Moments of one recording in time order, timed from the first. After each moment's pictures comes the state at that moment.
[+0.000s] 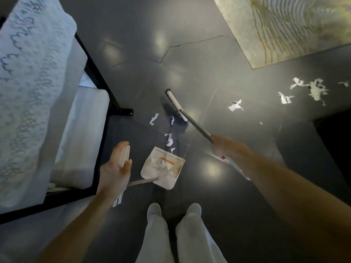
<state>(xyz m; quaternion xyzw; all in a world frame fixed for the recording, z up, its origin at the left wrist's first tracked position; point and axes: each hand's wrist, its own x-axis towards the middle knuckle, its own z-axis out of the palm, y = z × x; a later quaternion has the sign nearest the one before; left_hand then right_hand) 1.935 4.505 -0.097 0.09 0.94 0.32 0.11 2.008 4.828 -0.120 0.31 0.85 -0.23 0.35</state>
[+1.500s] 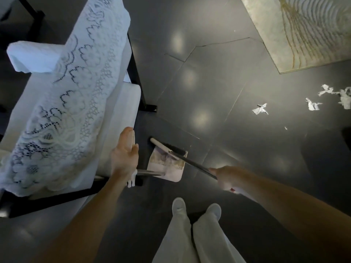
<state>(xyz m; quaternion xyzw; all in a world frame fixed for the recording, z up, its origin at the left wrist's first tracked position) 1.866 4.415 -0.091 0.01 0.93 0.35 0.09 2.007 4.667 -0.104 0.20 0.81 -0.19 0.52</state>
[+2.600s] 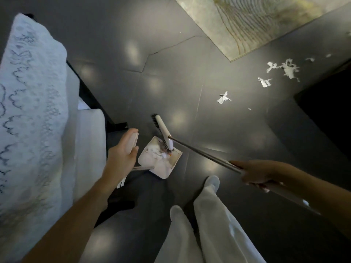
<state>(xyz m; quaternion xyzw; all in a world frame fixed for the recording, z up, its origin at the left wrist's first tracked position) 1.832 4.490 -0.086 0.29 0.88 0.34 0.17 2.098 4.764 -0.059 0.36 0.71 -0.38 0.46</state>
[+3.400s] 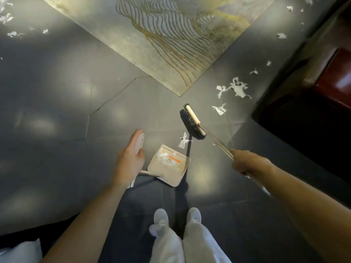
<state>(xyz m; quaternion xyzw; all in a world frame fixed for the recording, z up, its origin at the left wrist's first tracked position) 1.738 5.007 -0.101 0.37 0.84 0.30 0.24 2.030 5.174 -0.091 0.55 0.72 -0.29 0.32</state>
